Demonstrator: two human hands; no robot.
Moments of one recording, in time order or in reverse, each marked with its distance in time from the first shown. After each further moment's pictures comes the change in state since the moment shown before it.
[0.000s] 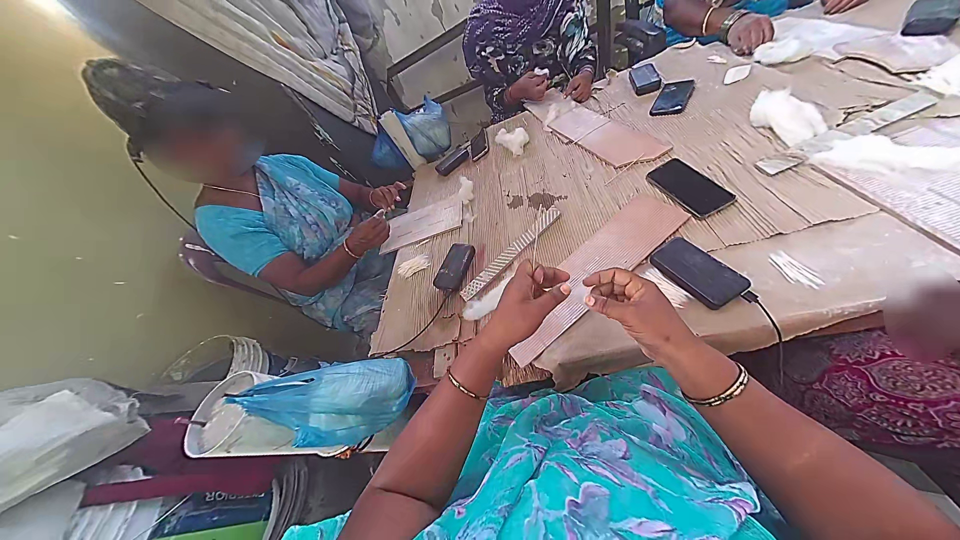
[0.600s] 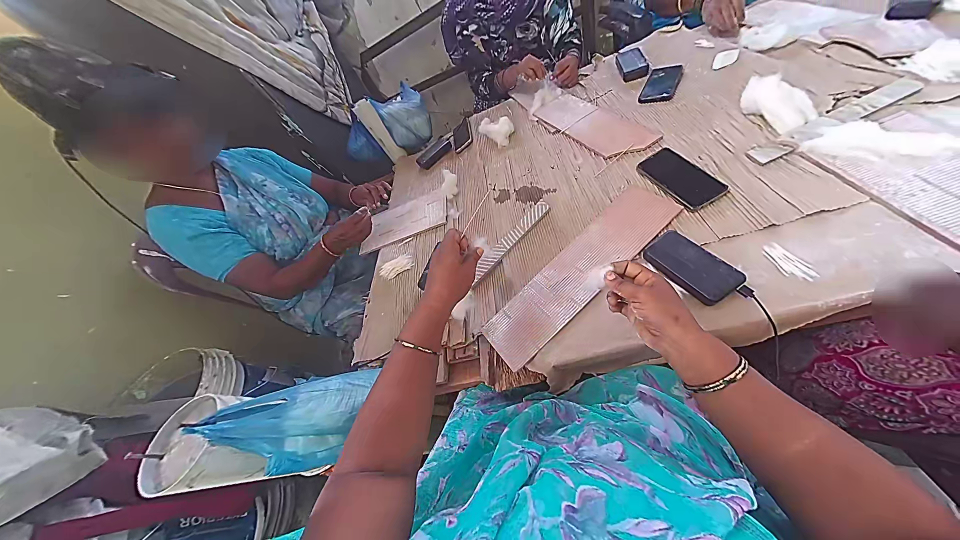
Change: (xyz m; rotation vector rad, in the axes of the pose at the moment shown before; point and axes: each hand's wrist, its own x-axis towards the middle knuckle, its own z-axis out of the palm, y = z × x) left_hand 0.054 -0.030 -0.101 0.785 0.303 -0.099; right_hand 0.022 0.018 -0.015 0.209 0.213 0.209
